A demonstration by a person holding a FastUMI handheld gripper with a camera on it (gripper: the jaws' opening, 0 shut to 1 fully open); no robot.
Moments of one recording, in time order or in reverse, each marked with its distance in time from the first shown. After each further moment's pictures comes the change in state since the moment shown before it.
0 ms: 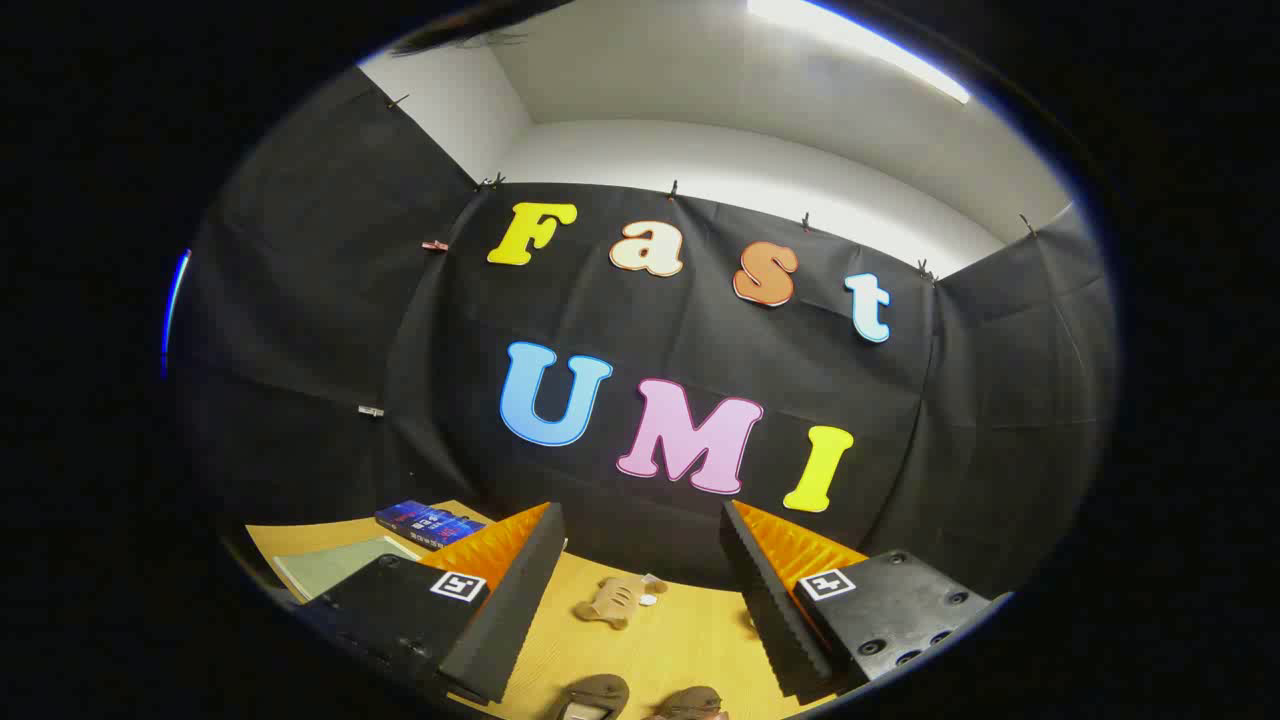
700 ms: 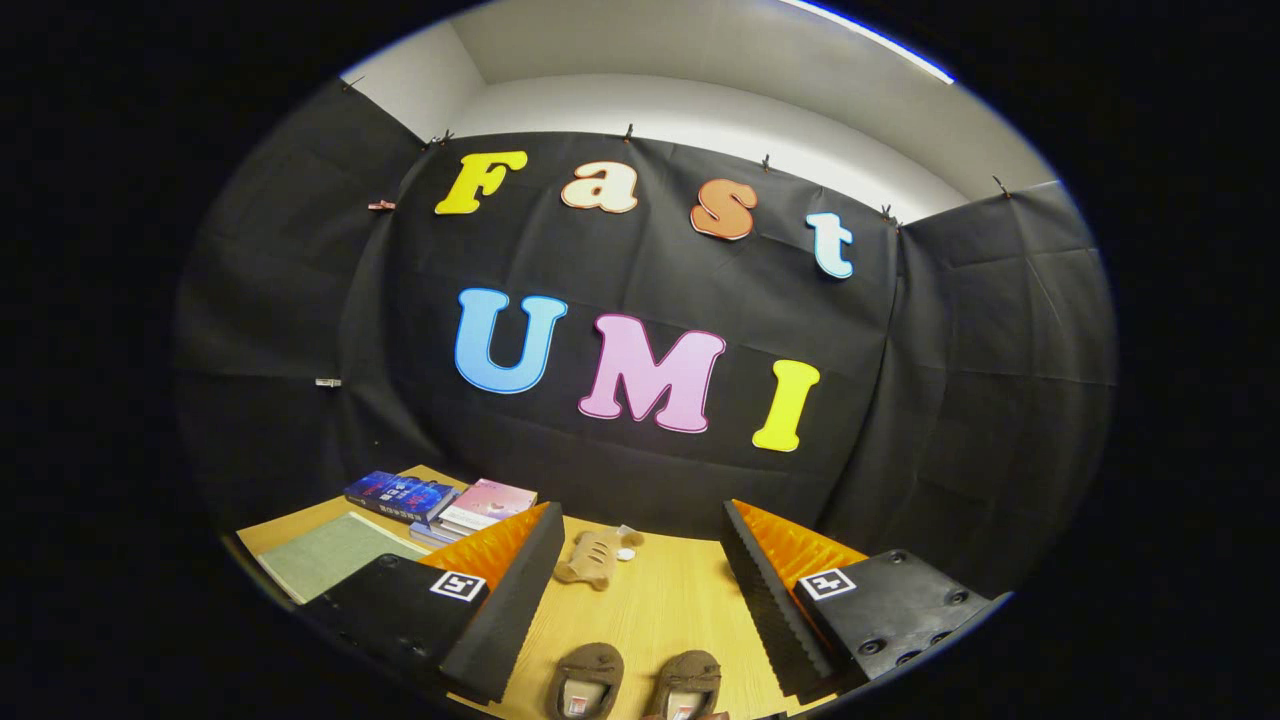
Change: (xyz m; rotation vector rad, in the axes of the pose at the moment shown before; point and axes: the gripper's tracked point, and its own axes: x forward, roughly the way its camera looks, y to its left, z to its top) arm 0.010 -0.022 -0.050 0.041 0.177 -0.118
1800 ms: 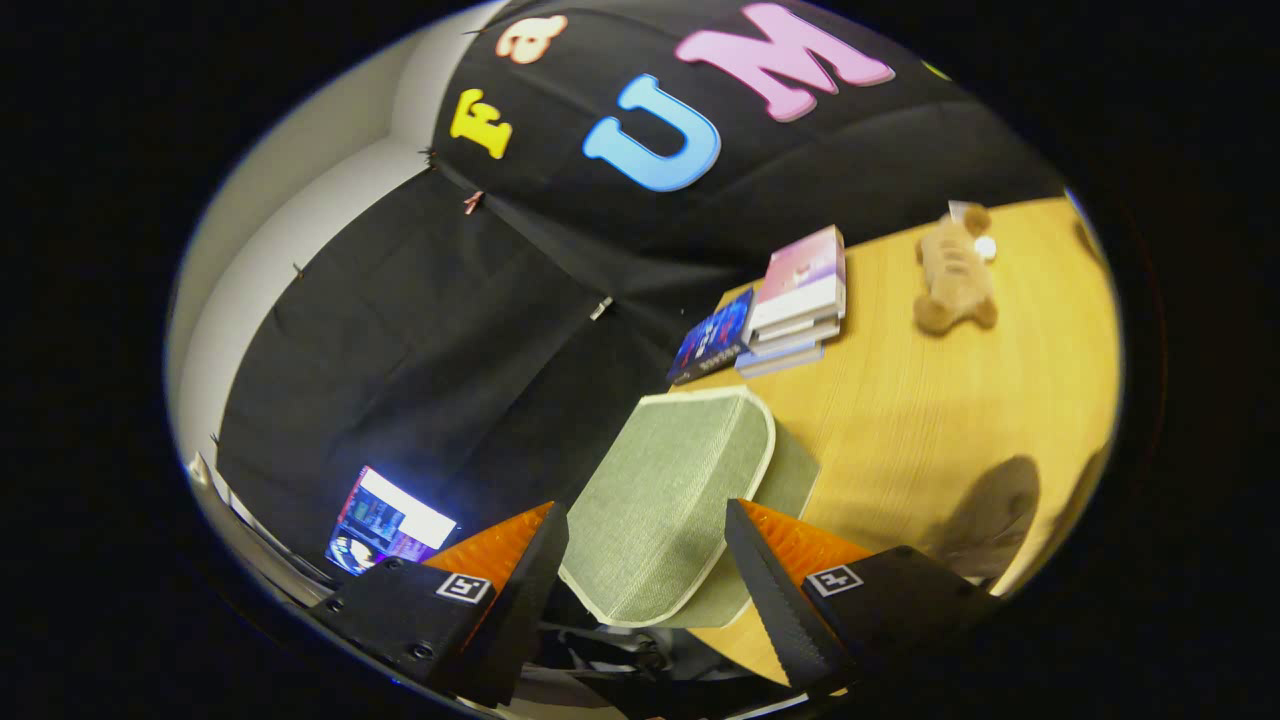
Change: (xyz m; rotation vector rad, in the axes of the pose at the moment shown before) arm -0.004 0.213 -0.174 0.865 0.724 0.998
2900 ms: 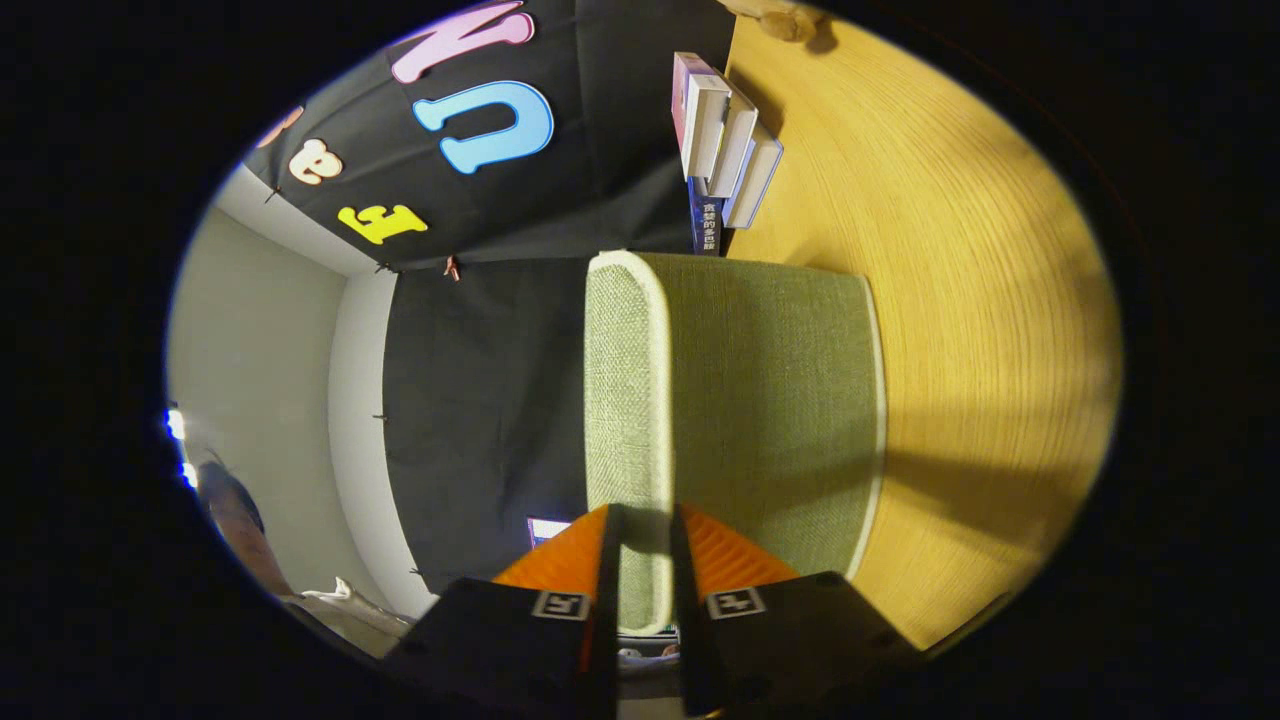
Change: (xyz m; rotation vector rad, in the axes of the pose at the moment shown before) arm 0.057 -0.041 -0.048 0.582 0.145 0.366
